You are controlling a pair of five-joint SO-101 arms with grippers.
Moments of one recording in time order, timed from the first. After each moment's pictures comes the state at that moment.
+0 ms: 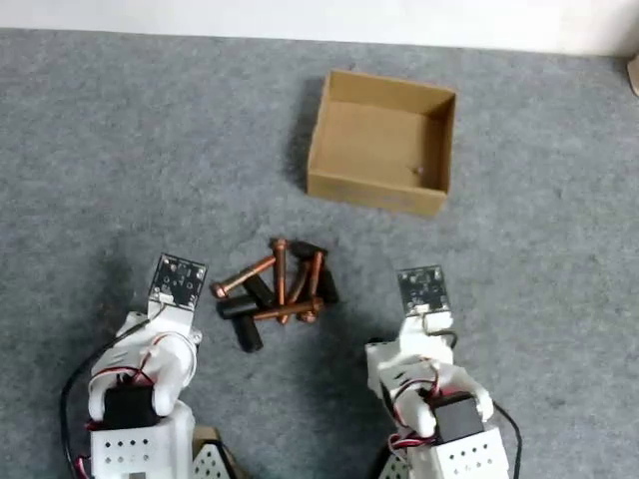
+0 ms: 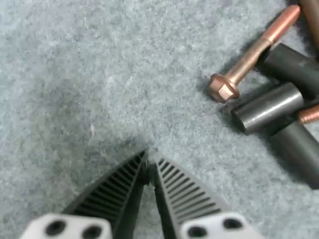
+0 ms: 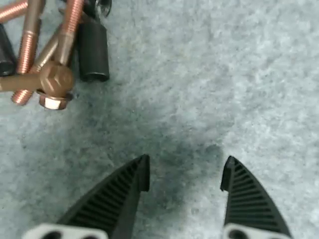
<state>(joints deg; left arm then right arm) -11.6 -103.7 96.0 70.0 -15.7 -18.6 -104.7 95.7 71.3 -4.7</state>
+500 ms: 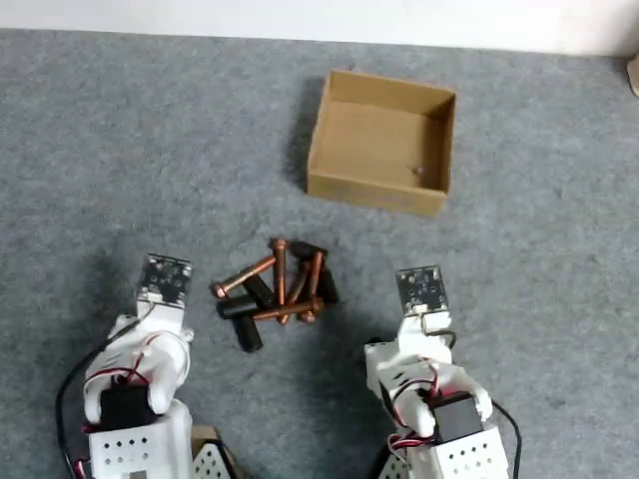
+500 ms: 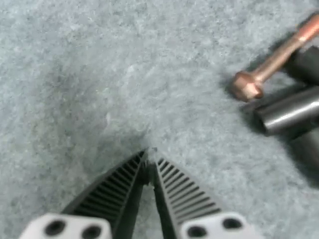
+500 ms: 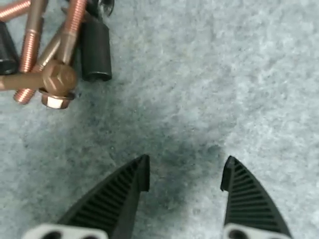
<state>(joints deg) -13.7 -103.7 96.0 70.0 -15.6 -19.3 -104.7 95.7 71.3 -4.7</state>
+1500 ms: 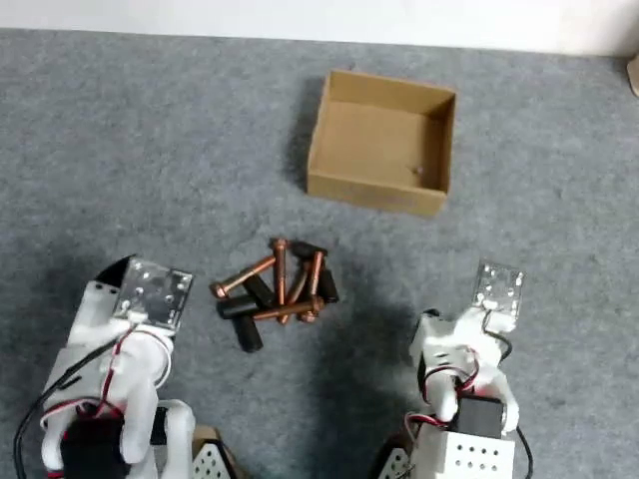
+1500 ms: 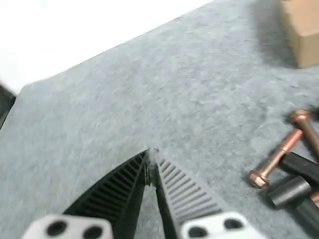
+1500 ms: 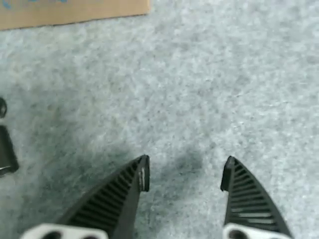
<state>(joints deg) -10.9 -97.9 63.4 72.3 -23.2 5.5 -104.7 95.7 63.4 -4.7</state>
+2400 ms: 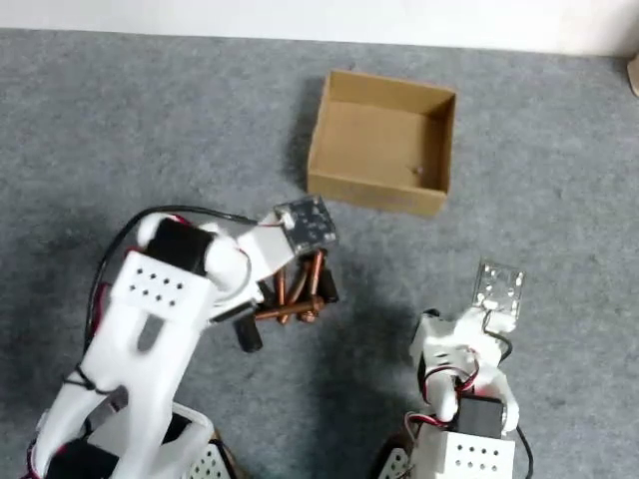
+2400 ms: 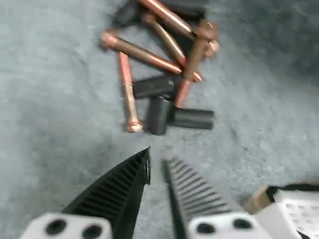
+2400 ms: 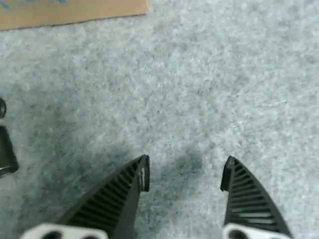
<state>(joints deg) 14.3 -30.3 30.1 90.9 -38.7 5.4 -104.7 95.7 63.4 -4.7</state>
